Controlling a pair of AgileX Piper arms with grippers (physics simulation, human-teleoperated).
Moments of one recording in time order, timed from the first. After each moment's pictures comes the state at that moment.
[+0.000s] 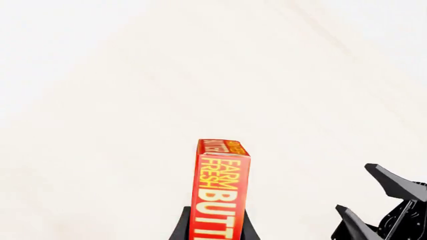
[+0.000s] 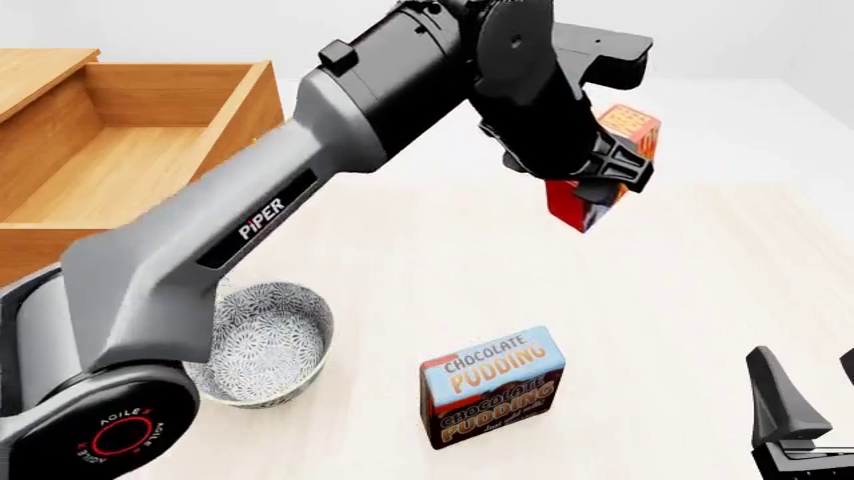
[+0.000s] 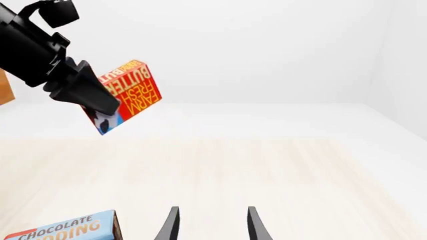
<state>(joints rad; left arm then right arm) -0.93 2.11 -2.40 1.21 -0.14 0.00 0.00 0.00 0.00 0.00</state>
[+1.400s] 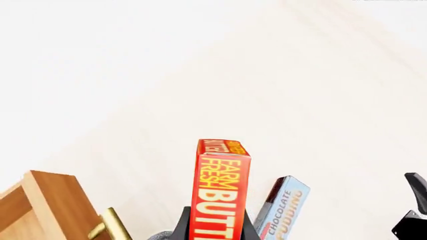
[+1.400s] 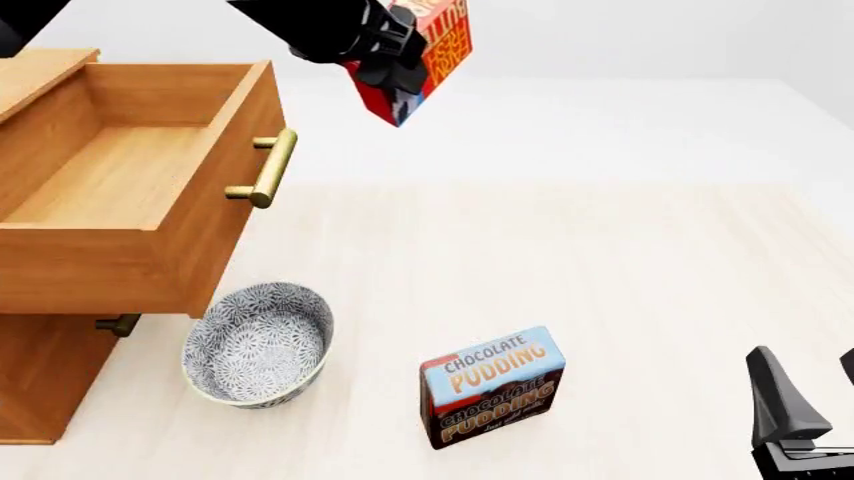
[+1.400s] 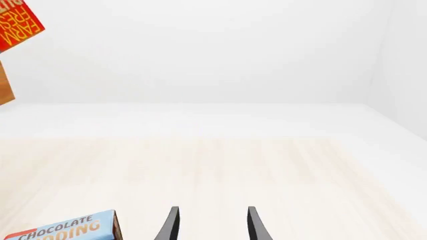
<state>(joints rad) -0.65 1.68 -2.07 1.21 0.04 0.00 0.00 0.00 0.00 0.00</state>
